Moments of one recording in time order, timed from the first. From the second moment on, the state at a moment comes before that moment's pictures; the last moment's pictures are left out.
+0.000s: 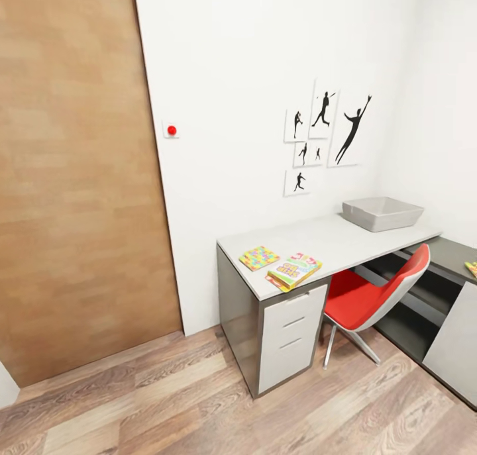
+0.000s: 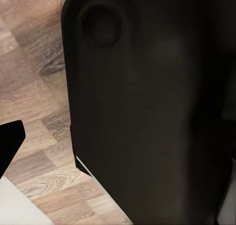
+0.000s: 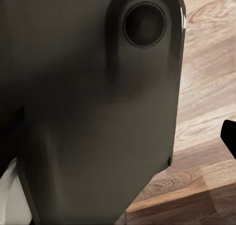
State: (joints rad) left arm 0.00 -0.01 -0.01 0.00 -0.01 -0.01 0.00; right arm 0.00 0.02 0.00 0.00 -0.01 -0.01 0.00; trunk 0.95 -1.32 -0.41
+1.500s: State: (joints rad) left arm 0.00 0.01 0.00 0.00 -0.01 -0.06 0.00; right arm 0.00 0.04 -0.01 0.00 -0.01 -0.03 0.00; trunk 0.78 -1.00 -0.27
